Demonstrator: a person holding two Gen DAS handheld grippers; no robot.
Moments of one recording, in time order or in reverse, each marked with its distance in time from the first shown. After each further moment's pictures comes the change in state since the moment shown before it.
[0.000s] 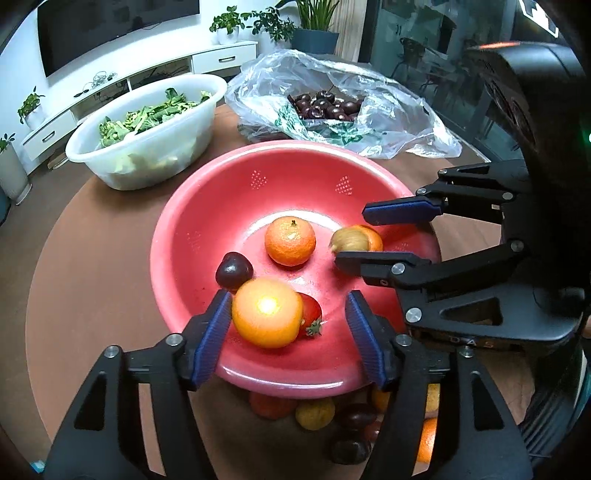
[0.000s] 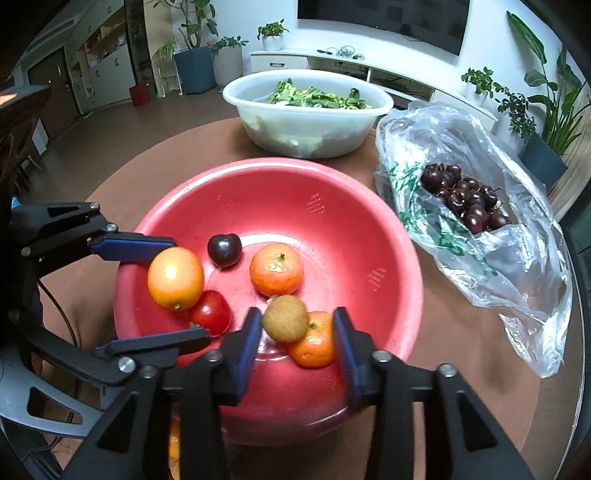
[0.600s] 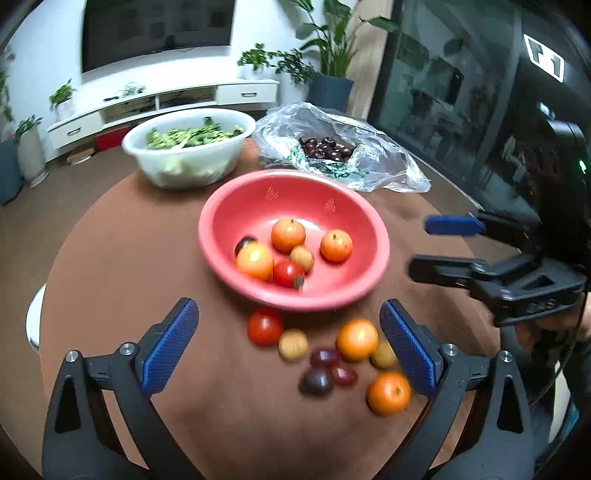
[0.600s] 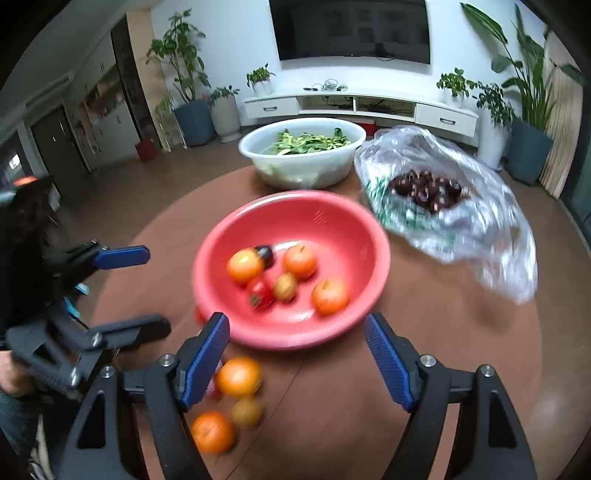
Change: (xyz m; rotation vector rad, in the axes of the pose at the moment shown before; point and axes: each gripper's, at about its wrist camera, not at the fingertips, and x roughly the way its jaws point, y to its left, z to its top) left arm -0.094 -0.012 -0.070 -0.135 -0.188 0.010; right arm -0.094 0.001 -0.060 0.153 -0.172 0.103
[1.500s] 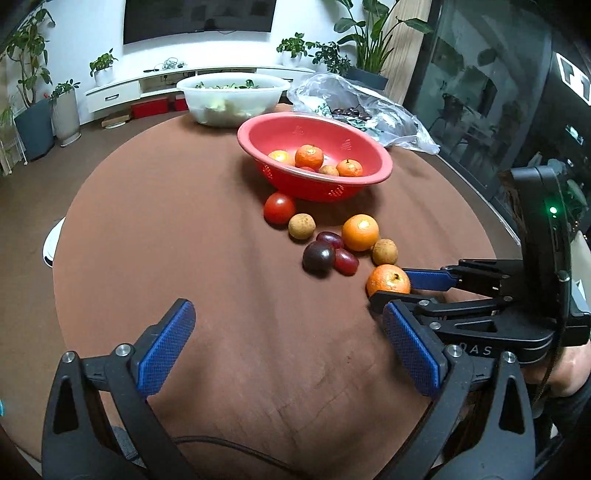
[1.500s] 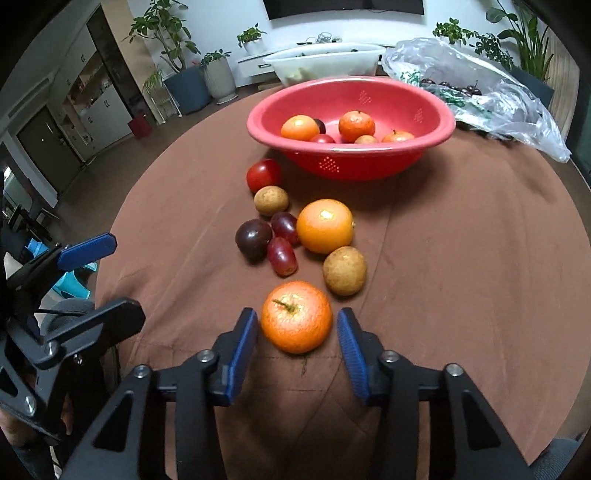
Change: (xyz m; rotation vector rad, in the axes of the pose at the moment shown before) left arm -0.033 -0.015 -0.098 -0.120 0.044 0.087; right arm 0.045 0.060 -0.082 0.083 0.170 0.008
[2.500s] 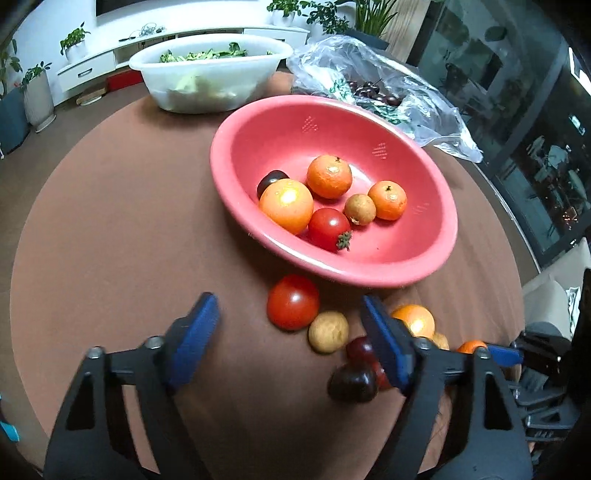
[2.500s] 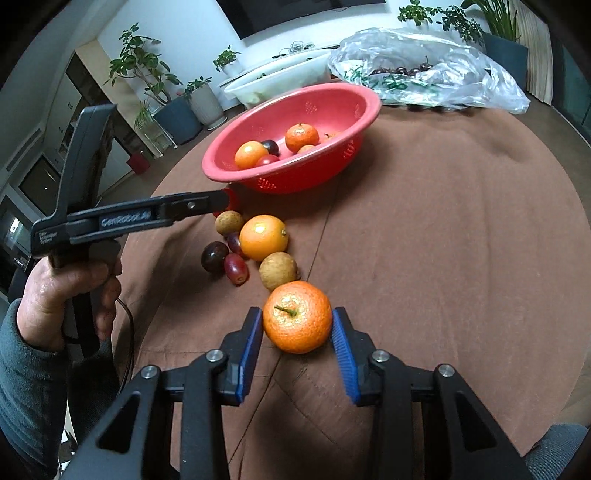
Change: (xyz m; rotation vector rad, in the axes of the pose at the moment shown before) left arm 0.119 0.020 0.108 0.003 0.190 -0.044; right arm -0.025 -0.058 -0.012 0.159 -0.044 0.089
